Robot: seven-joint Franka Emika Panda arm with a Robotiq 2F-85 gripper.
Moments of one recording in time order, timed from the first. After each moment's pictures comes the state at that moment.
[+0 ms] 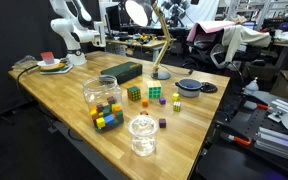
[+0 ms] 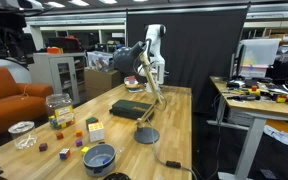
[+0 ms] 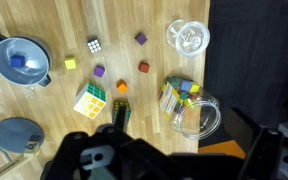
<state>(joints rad) 0.21 -0.67 0.11 -2.59 0.27 2.10 0.07</state>
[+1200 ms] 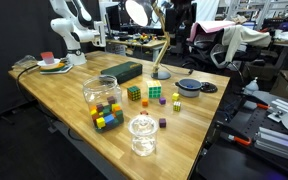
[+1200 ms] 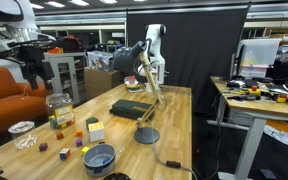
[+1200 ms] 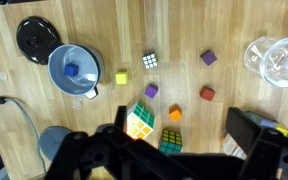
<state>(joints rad) 0.14 -0.35 0.25 -2.57 -0.06 2.23 0.26</state>
